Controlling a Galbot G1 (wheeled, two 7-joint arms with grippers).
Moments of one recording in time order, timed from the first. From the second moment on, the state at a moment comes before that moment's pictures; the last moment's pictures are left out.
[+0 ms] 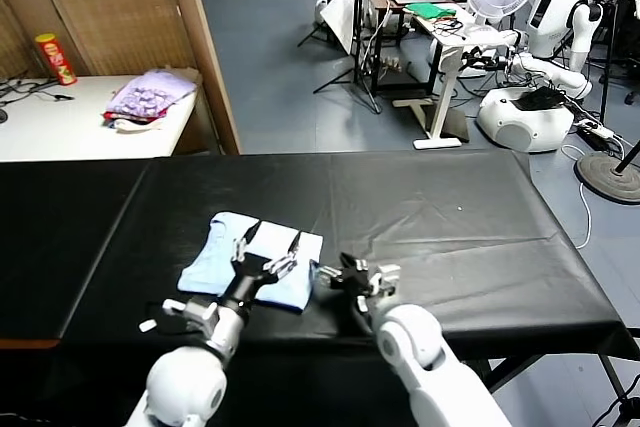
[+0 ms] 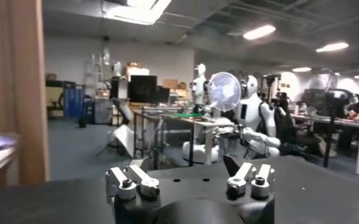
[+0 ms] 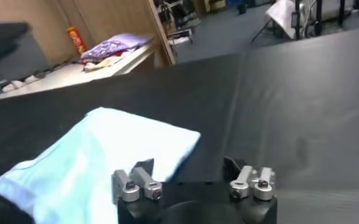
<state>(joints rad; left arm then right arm) 1.36 -1.25 -0.32 -2.11 -0.27 0.15 -0.01 -1.01 1.34 0.07 1.74 0.59 -0.51 0.14</state>
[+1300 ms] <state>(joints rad) 1.73 -1.14 -0.59 -2.20 -0.42 0.21 -0.18 -1.45 1.17 0.32 2.05 0.16 -0.13 0.08</state>
